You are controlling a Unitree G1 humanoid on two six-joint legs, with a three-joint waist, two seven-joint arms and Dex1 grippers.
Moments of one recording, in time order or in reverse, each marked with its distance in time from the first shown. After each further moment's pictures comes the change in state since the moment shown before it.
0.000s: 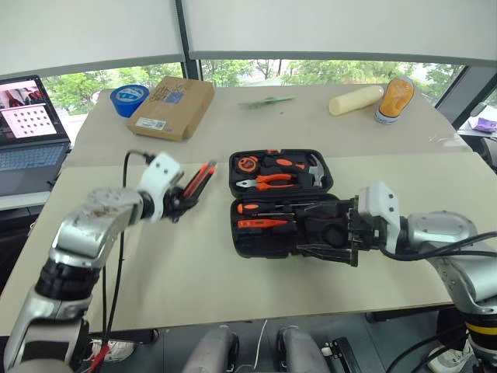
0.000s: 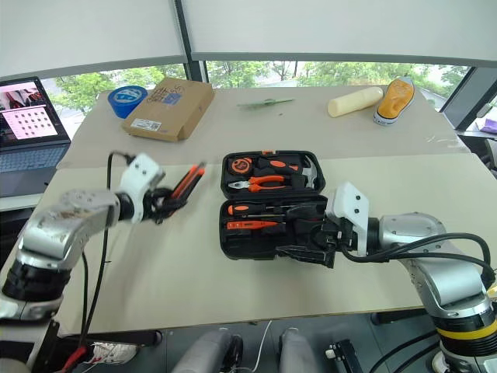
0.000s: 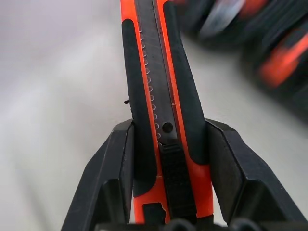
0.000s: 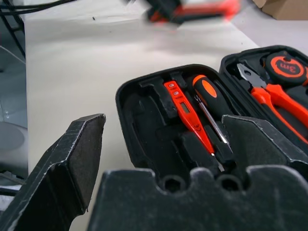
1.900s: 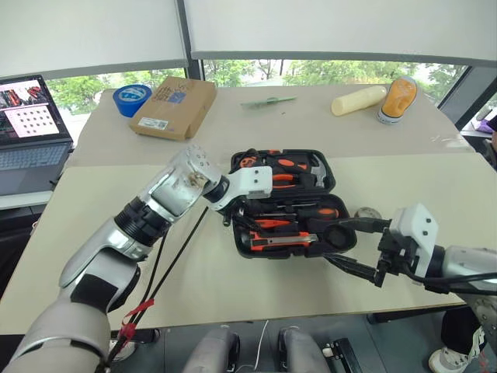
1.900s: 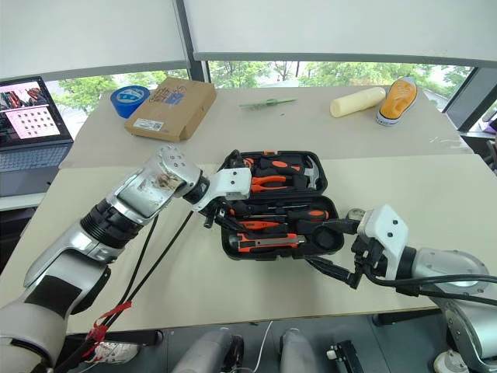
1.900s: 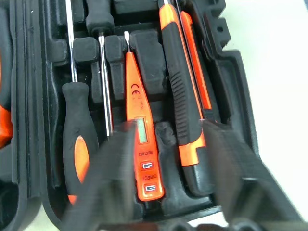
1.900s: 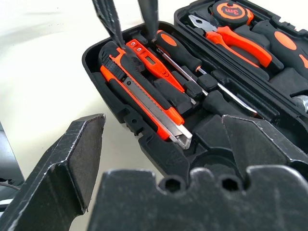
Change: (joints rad) left arm -0.283 -0.227 -0.447 0.281 0.263 -0.121 -0.480; right arm 0.292 -0.012 -0.196 -0.146 0.006 0.021 -0.170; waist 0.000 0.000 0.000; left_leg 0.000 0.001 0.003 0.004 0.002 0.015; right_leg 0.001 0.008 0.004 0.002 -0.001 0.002
